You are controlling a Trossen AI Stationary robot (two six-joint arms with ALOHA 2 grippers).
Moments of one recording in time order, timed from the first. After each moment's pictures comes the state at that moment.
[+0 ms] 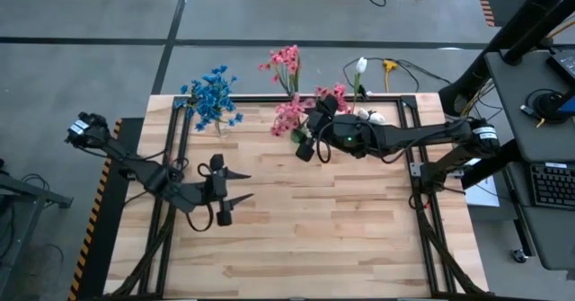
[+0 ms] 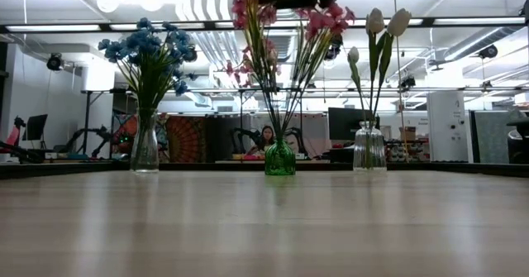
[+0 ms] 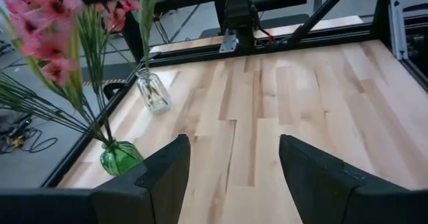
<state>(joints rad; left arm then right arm) -0.56 1.04 0.75 -0.15 -0.76 -0.11 -0.03 1.49 1.22 0.08 0.52 -0.17</state>
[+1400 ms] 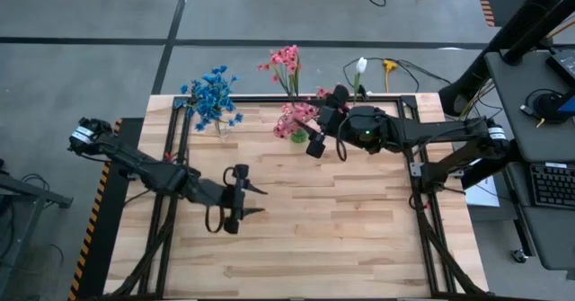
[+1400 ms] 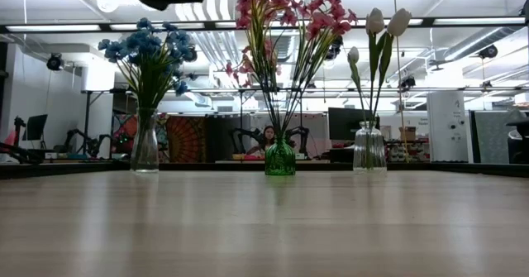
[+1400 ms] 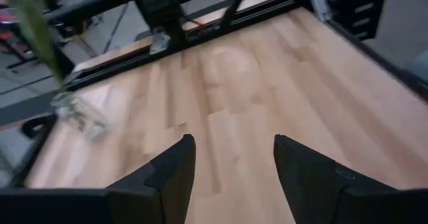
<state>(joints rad) -0.42 1.17 0.74 0.00 -0.36 0.14 -0.01 1.41 1.33 -0.08 0.52 -0.29</state>
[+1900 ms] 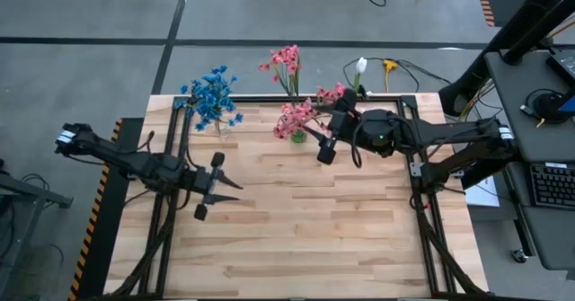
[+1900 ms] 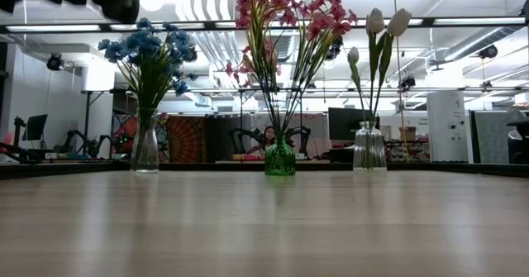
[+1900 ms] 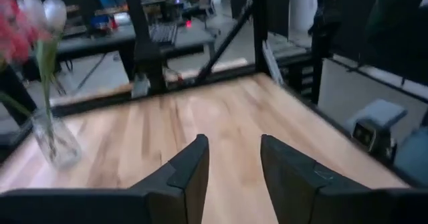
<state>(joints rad) -0.33 0.69 0.39 0.16 -0.09 0.10 0.06 1.34 1.33 -0.17 0.52 -0.24</state>
